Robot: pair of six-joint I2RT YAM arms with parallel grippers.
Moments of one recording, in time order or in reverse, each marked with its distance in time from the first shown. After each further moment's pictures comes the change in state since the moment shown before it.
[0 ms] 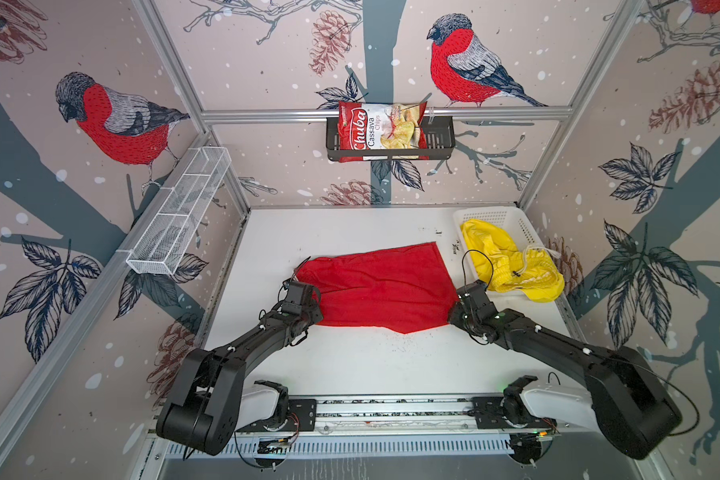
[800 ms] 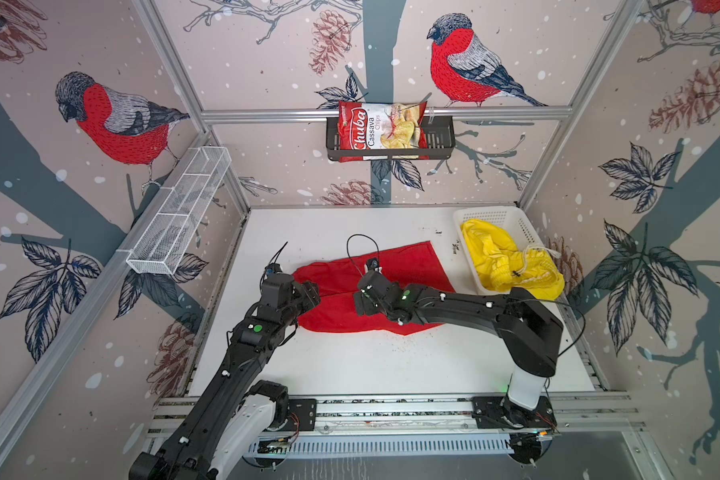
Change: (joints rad) left arm 0.049 -0.414 0.142 -0.220 0.069 -0.039; right arm 0.570 0.659 0.753 0.036 0.163 -0.318
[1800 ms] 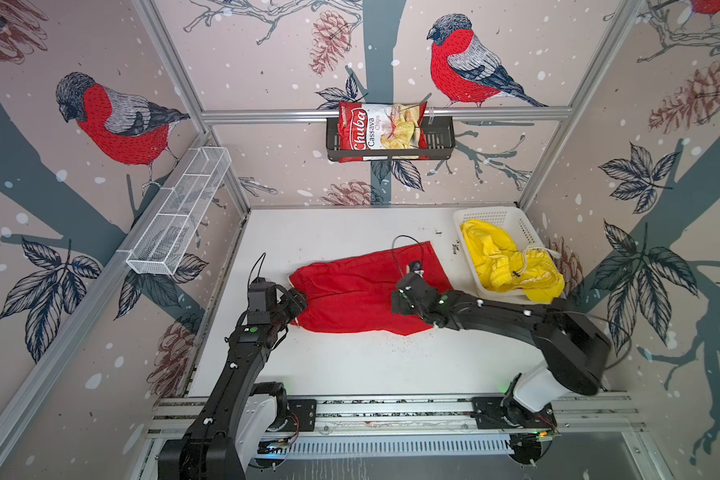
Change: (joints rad) left arm 0.237 0.077 -0.148 0.151 0.207 0.008; right arm -0.227 -0.351 -0.443 0.025 -0.005 0.163
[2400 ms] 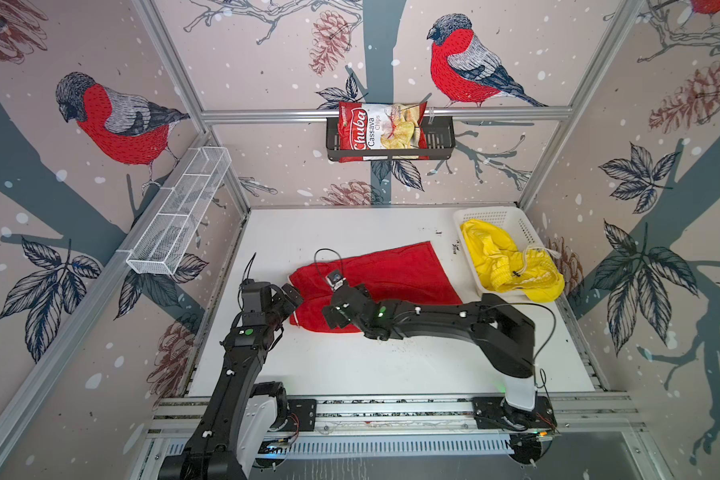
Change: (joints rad) left arm 0.072 -0.080 0.023 -0.095 -0.104 -0.035; right arm 0.362 0.526 0.612 0.158 0.048 -0.416
